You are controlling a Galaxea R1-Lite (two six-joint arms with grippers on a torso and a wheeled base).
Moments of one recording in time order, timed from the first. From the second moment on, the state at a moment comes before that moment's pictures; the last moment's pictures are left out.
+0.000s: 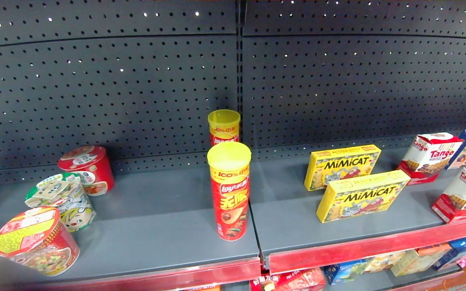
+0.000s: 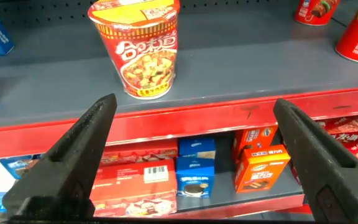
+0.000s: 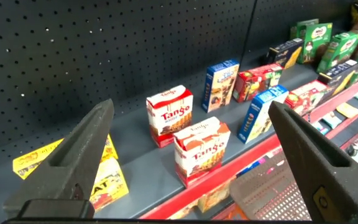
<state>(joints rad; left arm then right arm) 0.01 0.00 0.00 0.00 0.00 0.01 0.60 0.88 -1.04 0.02 -1.01 -0.05</state>
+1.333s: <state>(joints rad) 0.01 0.00 0.00 0.00 -0.01 0.01 0.01 0.30 -0.27 -0.04 -0.80 -0.12</state>
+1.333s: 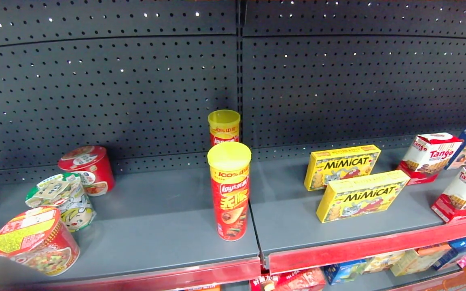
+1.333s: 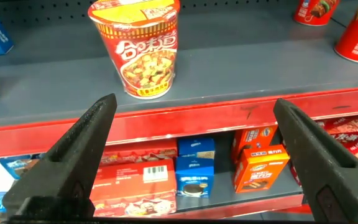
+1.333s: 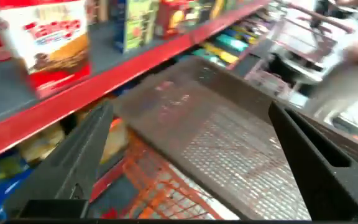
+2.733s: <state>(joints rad) 0.01 0.00 0.00 0.00 -0.01 0.00 0.00 0.00 0.00 -0.06 -0.13 0.06</state>
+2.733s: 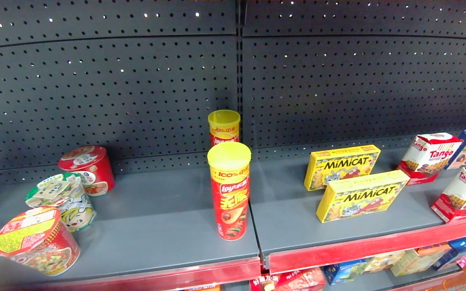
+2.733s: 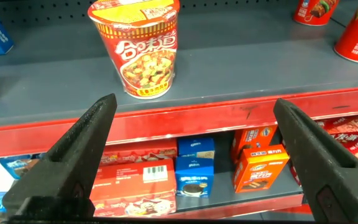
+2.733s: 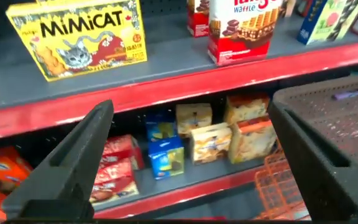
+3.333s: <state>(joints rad) 0.01 0.00 0.00 0.00 -0.01 0.00 0.01 0.00 -0.01 -0.03 0.01 0.00</state>
